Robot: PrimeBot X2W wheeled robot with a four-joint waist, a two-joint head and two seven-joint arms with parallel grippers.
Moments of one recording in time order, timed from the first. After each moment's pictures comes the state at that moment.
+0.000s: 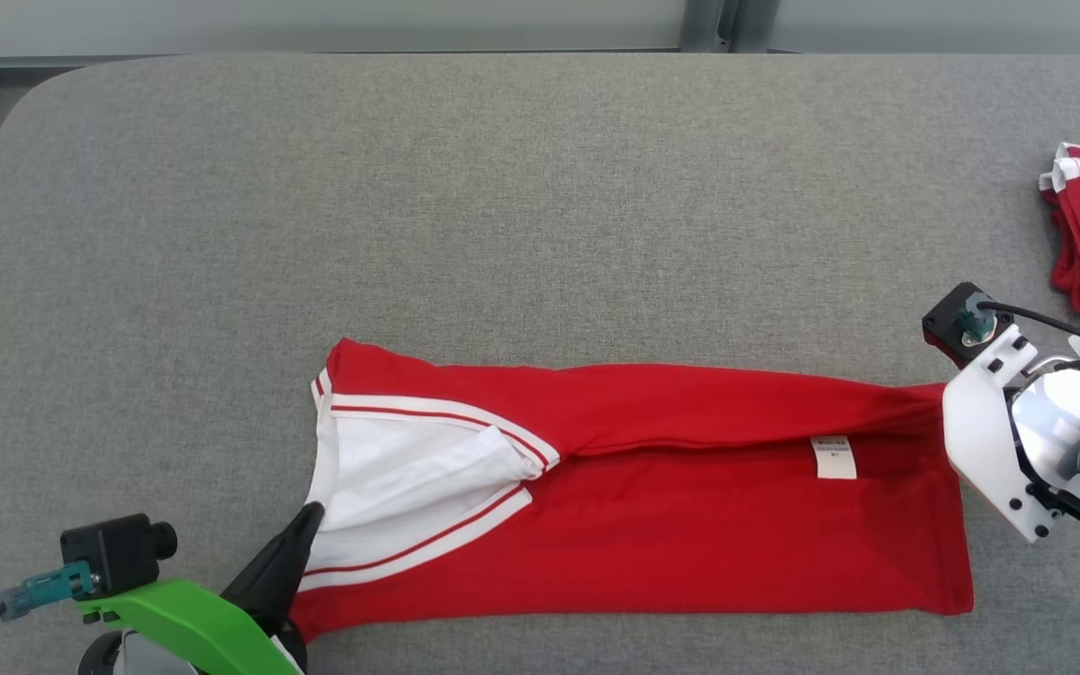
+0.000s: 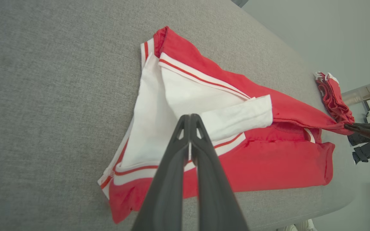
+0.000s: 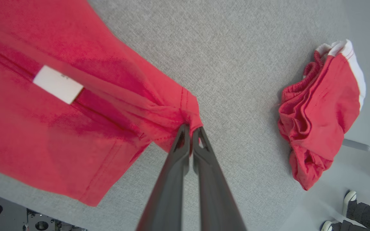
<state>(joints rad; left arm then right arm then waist) 0.04 0.49 -0.38 -0.18 -1.06 0.10 0.17 -0.44 -0.76 0.51 -0.08 0.35 0.13 1.00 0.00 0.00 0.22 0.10</state>
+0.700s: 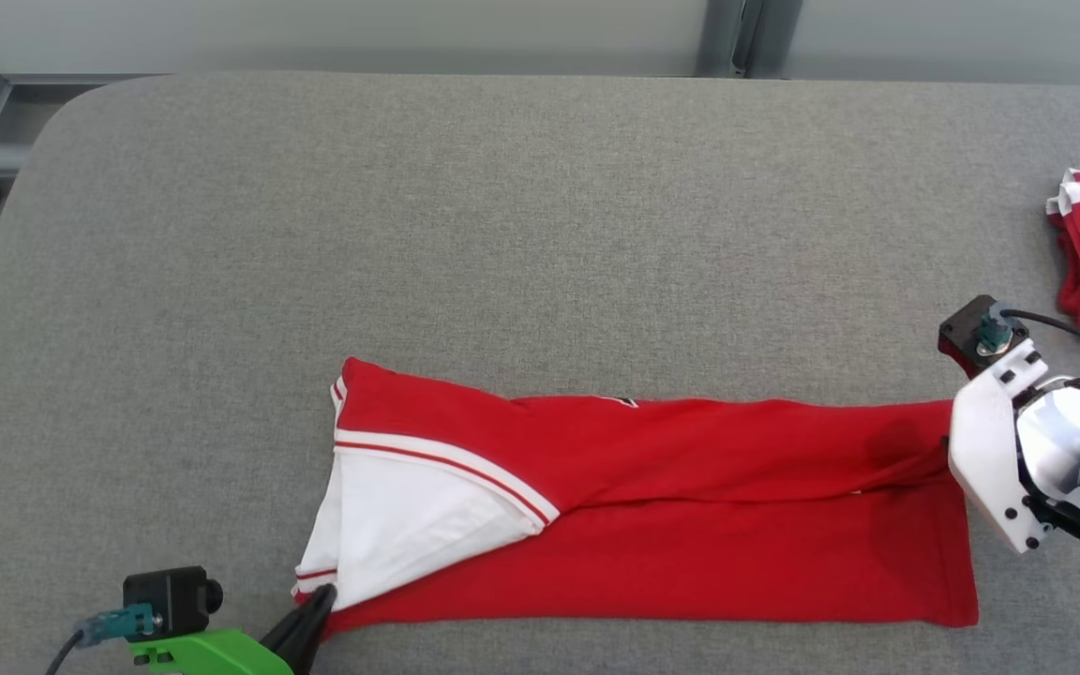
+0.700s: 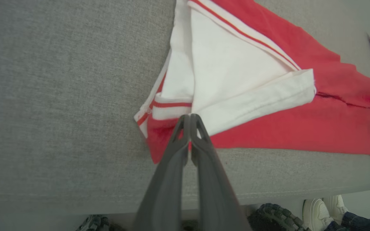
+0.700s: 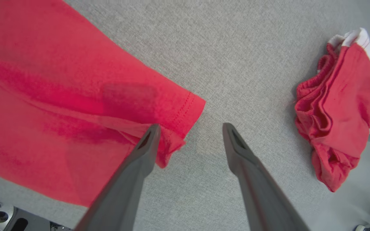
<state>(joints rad) 0.06 0.49 -0.48 -0.03 -0.99 0.12 0.19 -0.38 -0.70 0.44 -0.01 0.36 0.13 0.94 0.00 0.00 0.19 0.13</state>
